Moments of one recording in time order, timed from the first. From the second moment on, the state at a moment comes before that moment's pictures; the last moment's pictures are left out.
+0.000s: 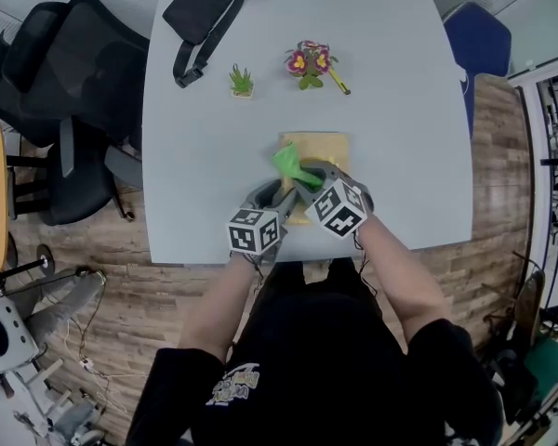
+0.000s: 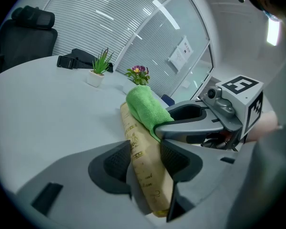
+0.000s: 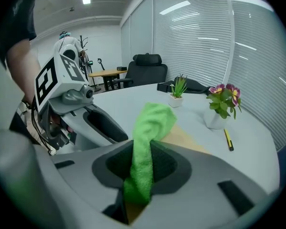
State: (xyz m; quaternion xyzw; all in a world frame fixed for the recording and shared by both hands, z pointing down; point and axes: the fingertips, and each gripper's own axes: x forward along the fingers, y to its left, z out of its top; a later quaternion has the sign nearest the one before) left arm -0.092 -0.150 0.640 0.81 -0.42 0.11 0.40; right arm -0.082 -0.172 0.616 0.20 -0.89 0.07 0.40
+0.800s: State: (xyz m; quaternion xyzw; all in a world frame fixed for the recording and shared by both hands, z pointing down) left arm -0.094 -0.151 0.640 0.81 -0.42 0.11 0.39; right arm -0.009 -0.219 0.615 0.36 -0.86 0.14 0.35
